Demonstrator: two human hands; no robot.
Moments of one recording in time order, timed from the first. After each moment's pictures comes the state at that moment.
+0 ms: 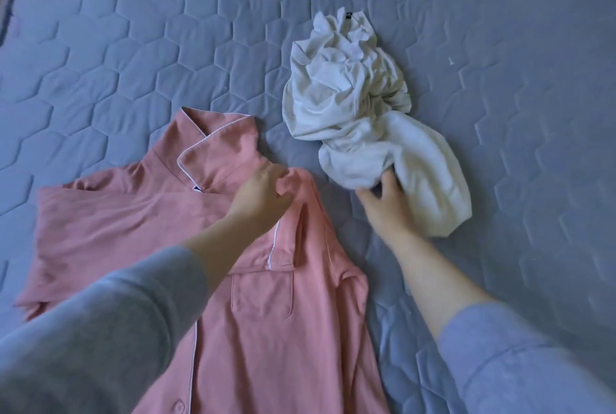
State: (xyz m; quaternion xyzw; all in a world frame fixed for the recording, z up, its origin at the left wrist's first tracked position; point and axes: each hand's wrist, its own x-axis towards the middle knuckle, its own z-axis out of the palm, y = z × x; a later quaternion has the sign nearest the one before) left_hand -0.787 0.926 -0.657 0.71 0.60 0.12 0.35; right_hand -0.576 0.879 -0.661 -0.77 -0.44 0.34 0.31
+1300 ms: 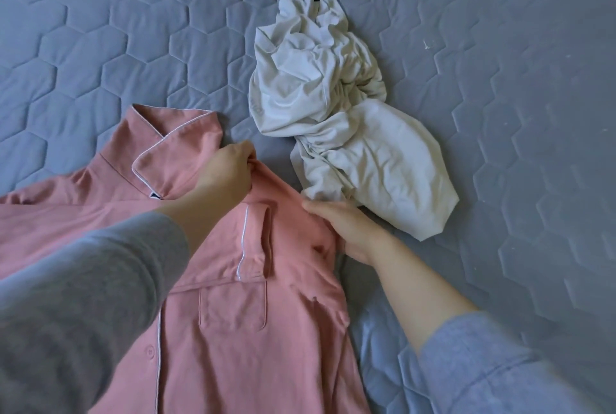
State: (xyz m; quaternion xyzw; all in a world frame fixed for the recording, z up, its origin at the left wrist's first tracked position) left_hand -0.771 0.977 -0.674 0.73 0.61 0.05 0.30; right_hand -0.584 0.873 -0.676 -0.62 -0.20 0.72 0.26
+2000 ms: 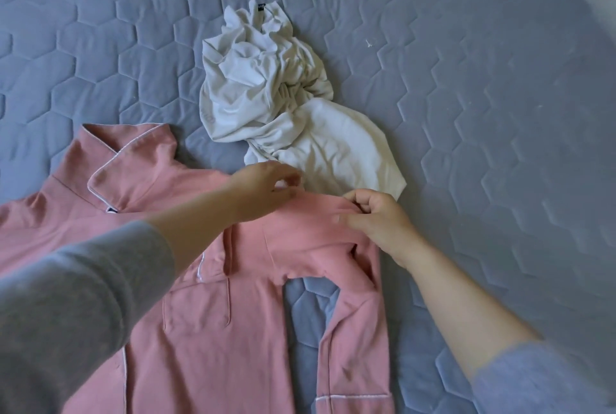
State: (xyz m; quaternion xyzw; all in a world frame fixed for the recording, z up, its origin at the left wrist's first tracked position) left_hand -0.687 0.939 -0.642 0.82 0.40 0.01 0.41; right_hand -0.484 0.812 -0.635 -0.68 -0.34 0.56 0.32
